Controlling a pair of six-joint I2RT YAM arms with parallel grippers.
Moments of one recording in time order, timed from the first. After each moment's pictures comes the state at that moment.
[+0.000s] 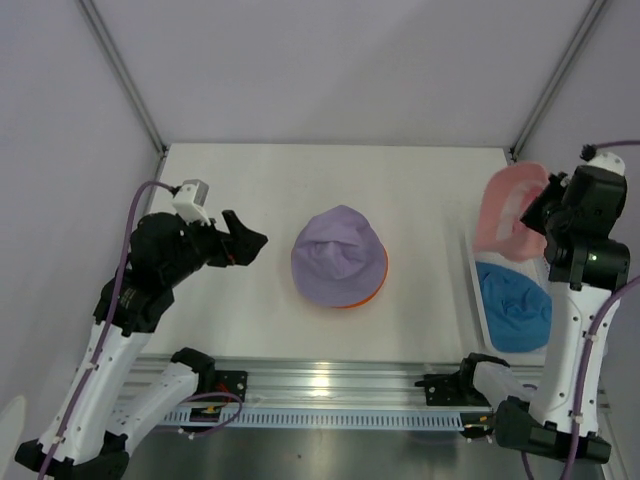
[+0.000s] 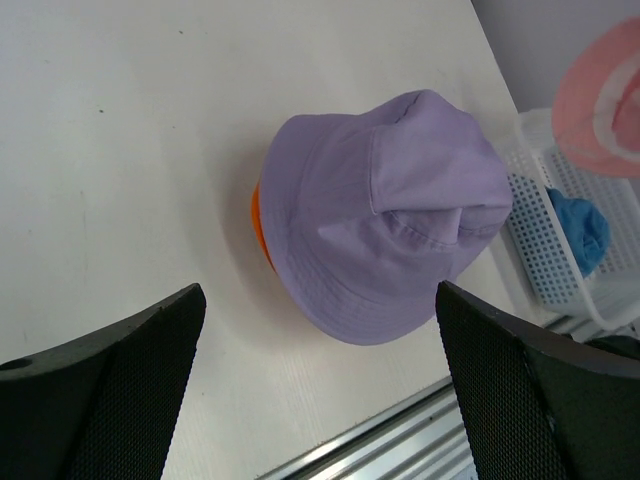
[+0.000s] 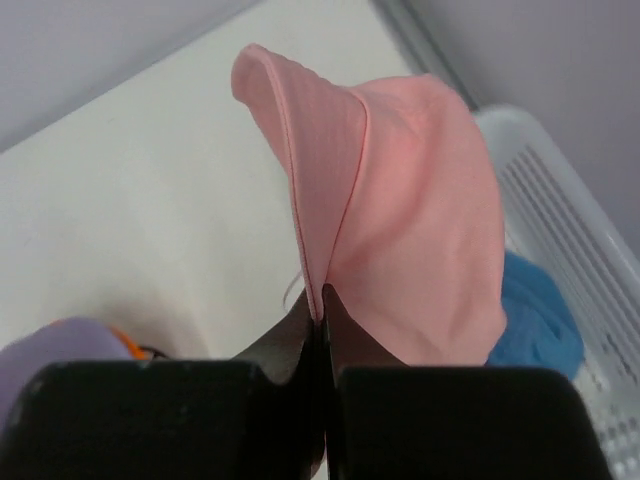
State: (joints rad) left arm -0.36 0.72 1.05 -0.69 0.14 -0.42; right arm -0.27 0.99 1.45 -0.98 0.12 0.32
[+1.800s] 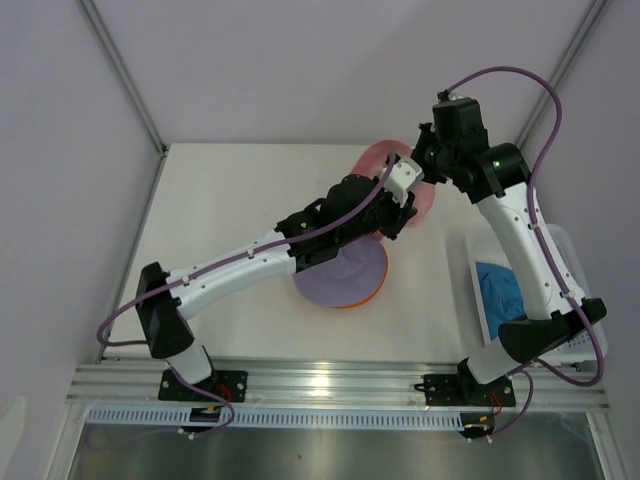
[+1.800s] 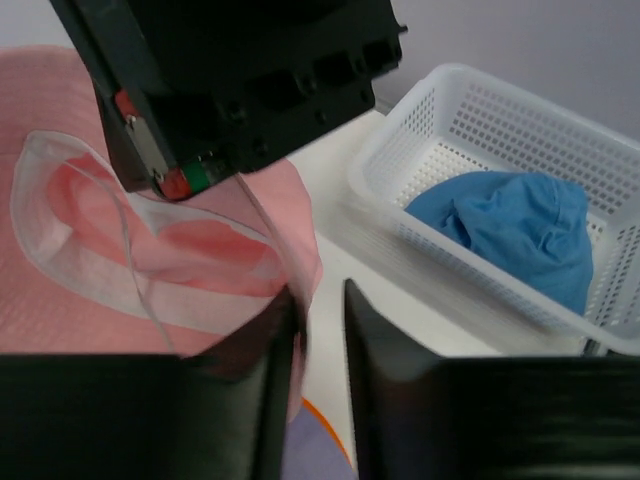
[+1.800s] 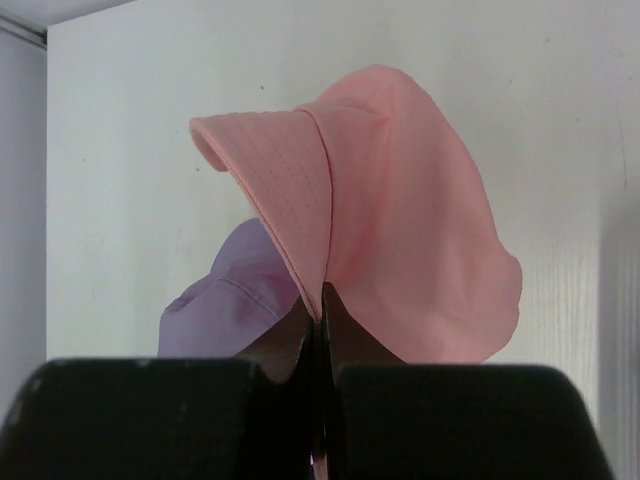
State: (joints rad) left arm -1.05 1.65 1.59 -0.14 -0.10 -0.05; right arm 0.44 1.55 1.97 -1.04 0.12 0.55
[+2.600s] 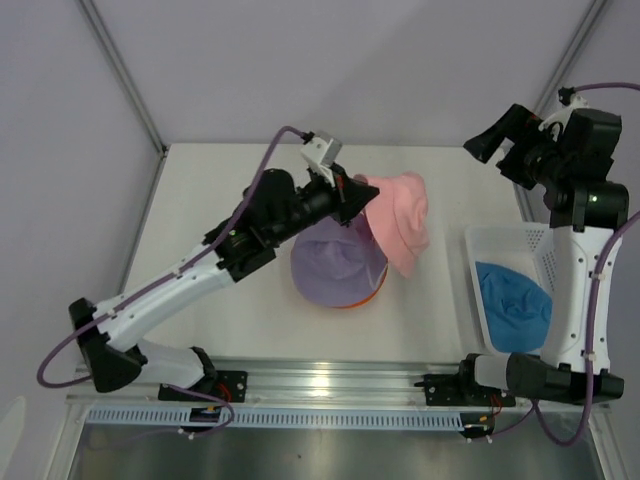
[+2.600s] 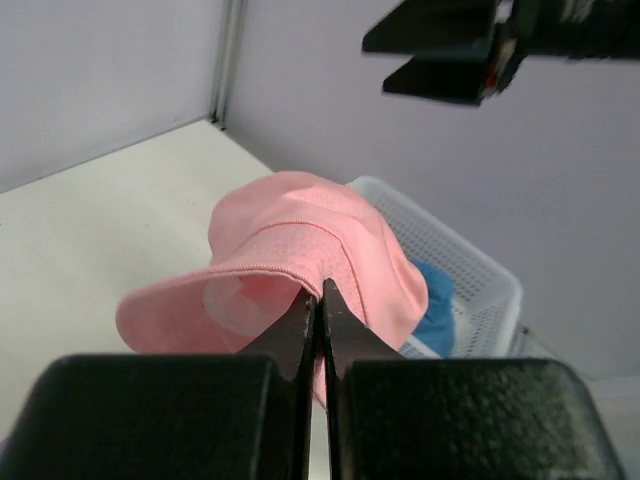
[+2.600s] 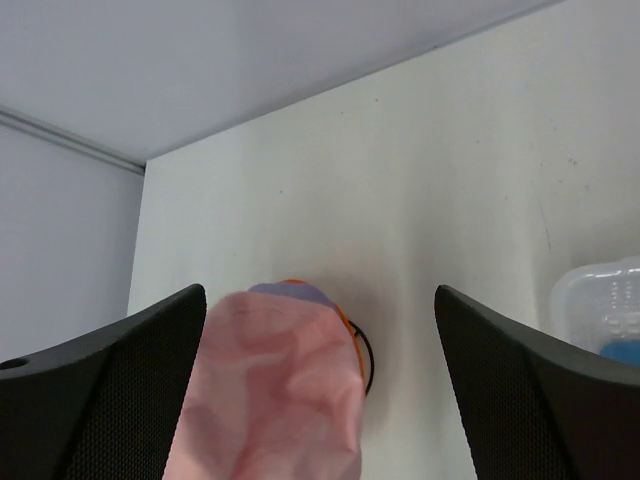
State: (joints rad) left arm -0.94 1.37 1.41 -0.04 0.01 -0.31; right arm -0.11 1.34 1.87 -0.93 -0.34 0.47
